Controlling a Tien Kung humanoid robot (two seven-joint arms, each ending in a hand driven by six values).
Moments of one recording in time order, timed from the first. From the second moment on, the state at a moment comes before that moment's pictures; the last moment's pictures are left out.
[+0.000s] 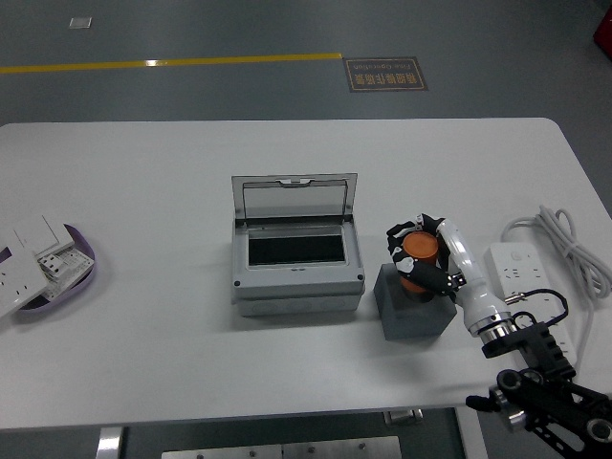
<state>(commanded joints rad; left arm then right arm) 0.01 0.26 -0.57 -0.26 0.59 0.03 0.03 0.19 -0.44 0.71 1.52 -1.04 -0.56 0.38</state>
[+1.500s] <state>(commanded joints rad) 0.00 0.27 -0.51 -0.25 0.55 0.03 0.04 0.65 -0.19 0.40 1.44 -2.04 -0.12 -0.49</state>
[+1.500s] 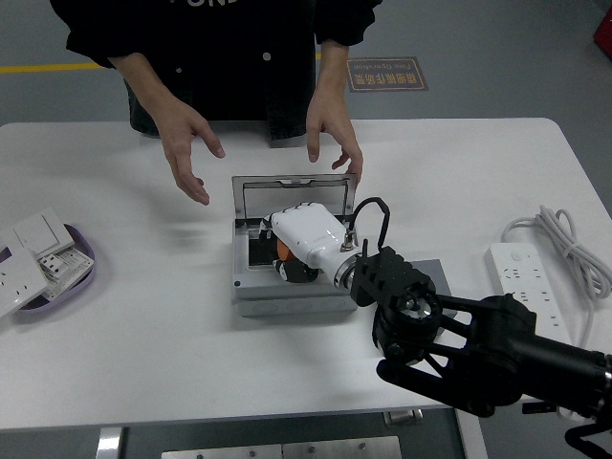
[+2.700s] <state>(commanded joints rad) 0.00 0.26 -0.50 -0.25 0.56 0.03 0.04 0.68 -0.29 0.55 1.60 -1.76 -0.26 -0.36</state>
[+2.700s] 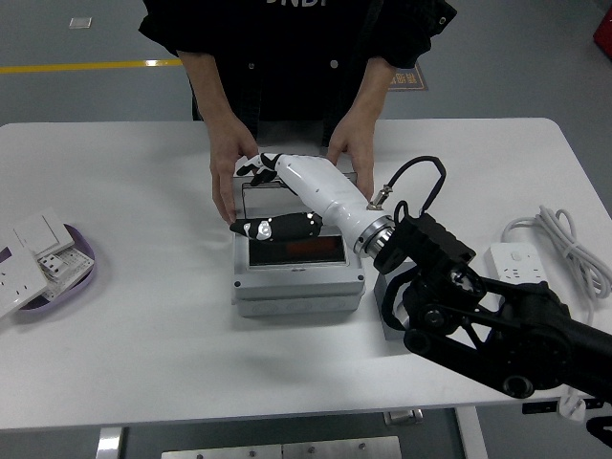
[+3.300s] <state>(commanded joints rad) -0.01 0.27 -0.49 -0.25 0.56 0.03 0.04 0.76 -0.34 0.45 1.40 -1.64 -0.27 -0.32</state>
